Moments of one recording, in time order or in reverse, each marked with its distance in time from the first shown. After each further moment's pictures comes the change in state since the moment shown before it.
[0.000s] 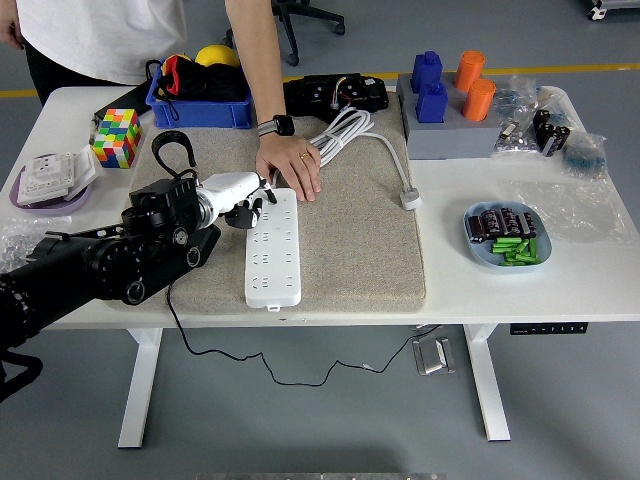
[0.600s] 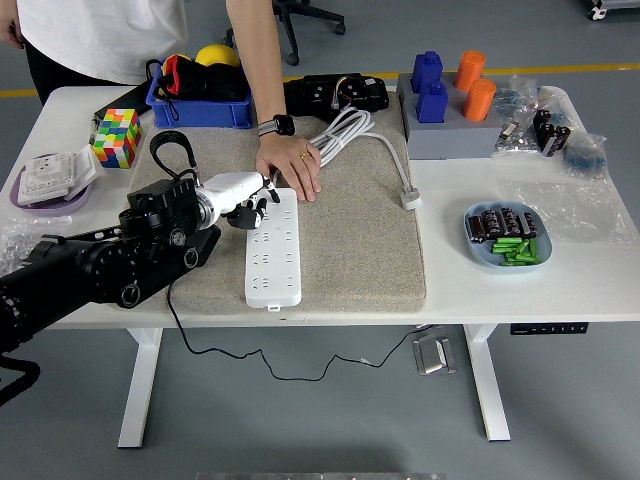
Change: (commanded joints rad) left arm 0.022 0.022 -0.071 -0.054 0.037 0.001 -0.007; right arm 0.004 -0.004 0.003 -0.002 -0.001 0.000 0.000
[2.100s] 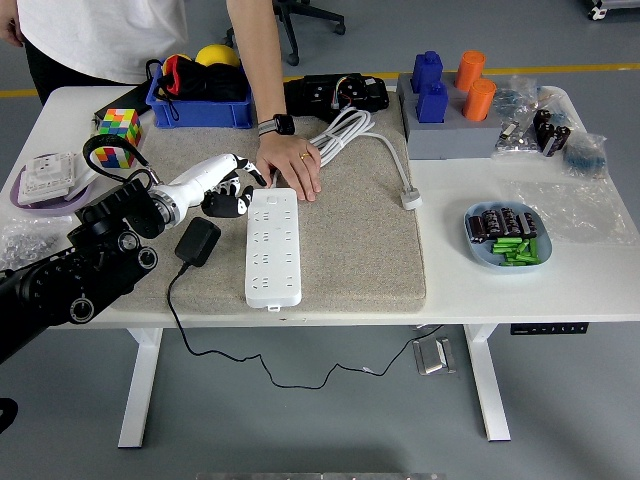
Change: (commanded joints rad) left arm 0.180 0.110 -0.345 -0.208 0.067 -0.013 -0.068; right arm -0.039 -0.018 -0.039 0.006 0.001 0.001 0.000
